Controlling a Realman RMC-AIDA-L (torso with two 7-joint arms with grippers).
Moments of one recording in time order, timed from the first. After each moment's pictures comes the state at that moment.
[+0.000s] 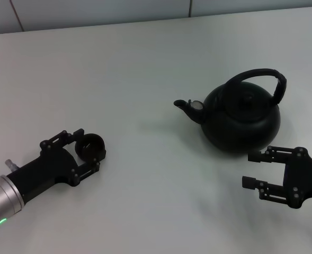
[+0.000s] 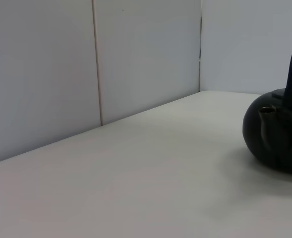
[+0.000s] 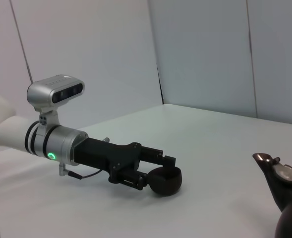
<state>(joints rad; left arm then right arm) -0.47 -2.08 0.45 0.06 1.89 1.25 -0.50 0.24 2.07 -0.48 -0.60 -2.08 -1.77 0.96</state>
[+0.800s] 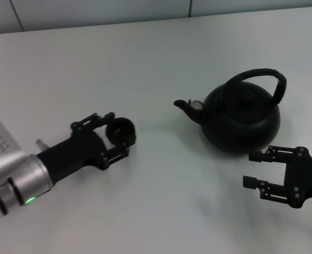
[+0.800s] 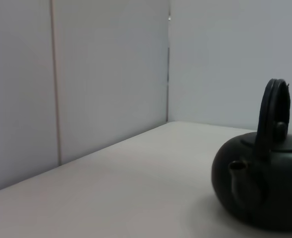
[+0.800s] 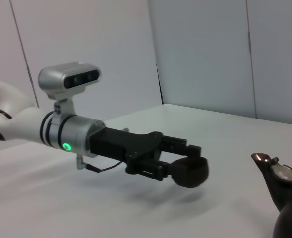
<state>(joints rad) -0.59 -2.08 0.44 -0.03 1.89 1.25 -0.50 0.24 2.07 -0.48 -0.60 -2.08 -1.77 0.96</state>
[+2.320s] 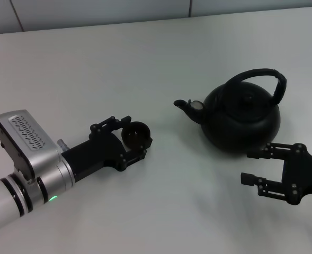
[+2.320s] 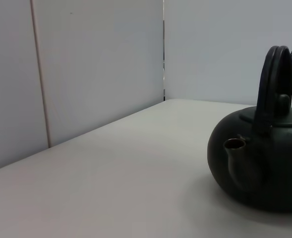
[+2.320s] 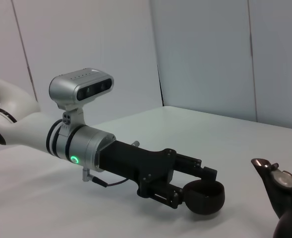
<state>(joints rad) -0.66 -2.08 0.39 -0.17 1.89 1.10 -0.38 0.25 2.07 -0.48 -0.60 -2.08 -1.77 0.96</state>
